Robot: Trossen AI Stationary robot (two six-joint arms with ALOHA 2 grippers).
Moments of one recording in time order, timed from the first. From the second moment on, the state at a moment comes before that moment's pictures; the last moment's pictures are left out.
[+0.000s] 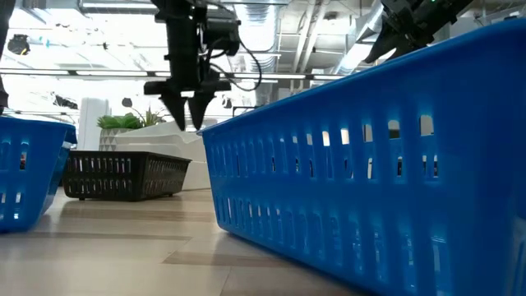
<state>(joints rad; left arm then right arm) 0.38 1.64 1.31 -1.03 -0.29 -0.69 -0.26 0.88 0.88 -0.58 0.32 0.41</state>
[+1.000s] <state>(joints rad) 0.43 1.64 1.20 -0.87 -0.22 -0.66 -0.26 0.88 0.88 -0.58 0.32 0.42</state>
